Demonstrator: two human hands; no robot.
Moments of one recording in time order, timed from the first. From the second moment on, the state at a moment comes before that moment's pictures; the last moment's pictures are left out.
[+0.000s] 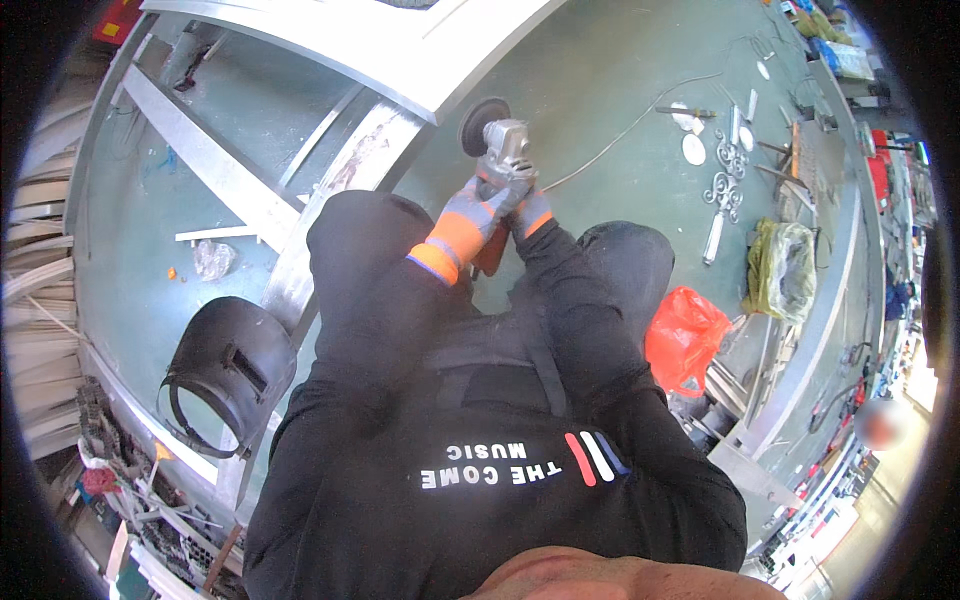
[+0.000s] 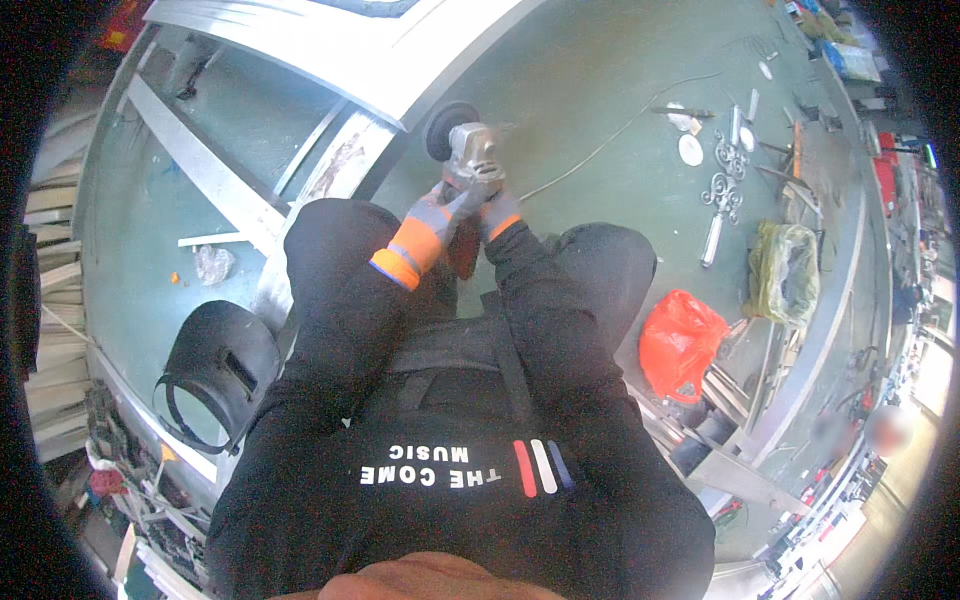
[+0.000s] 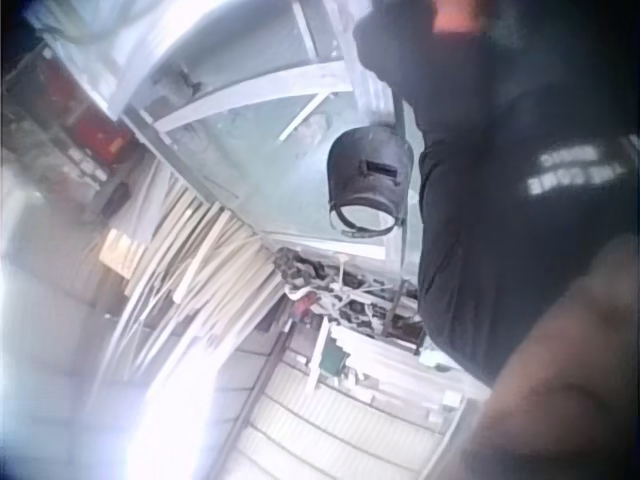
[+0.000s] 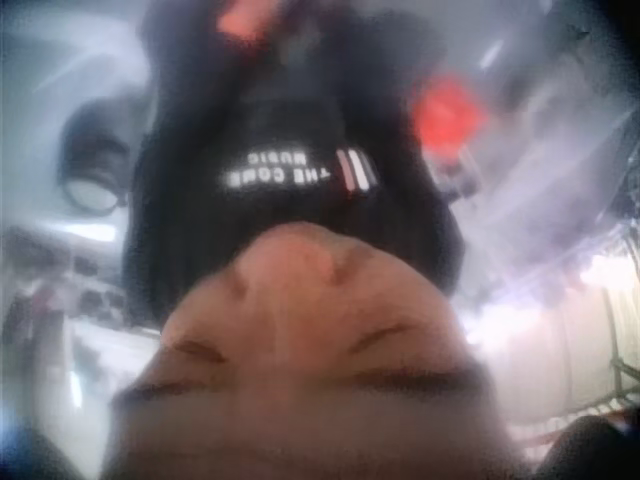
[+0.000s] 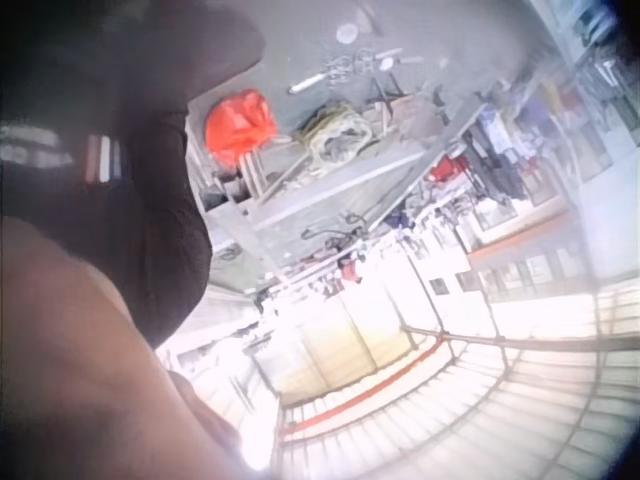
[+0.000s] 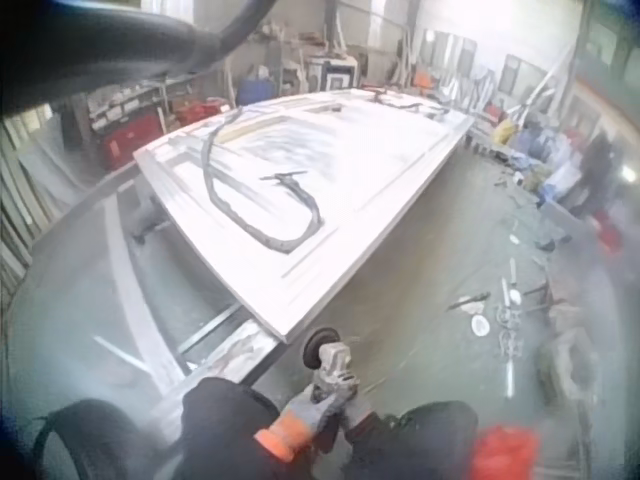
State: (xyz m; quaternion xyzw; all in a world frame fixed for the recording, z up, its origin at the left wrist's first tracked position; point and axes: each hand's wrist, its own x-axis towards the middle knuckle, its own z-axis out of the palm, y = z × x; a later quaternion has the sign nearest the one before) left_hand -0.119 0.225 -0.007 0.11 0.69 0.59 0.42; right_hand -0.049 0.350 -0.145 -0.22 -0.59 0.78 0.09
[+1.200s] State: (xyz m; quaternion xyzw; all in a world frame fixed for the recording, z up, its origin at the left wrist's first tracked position) left_hand -0.118 0.221 -0.095 0.05 0.75 0.52 0.42; right_hand -0.055 0.329 -0.186 -0.26 -0.81 0.53 0.00
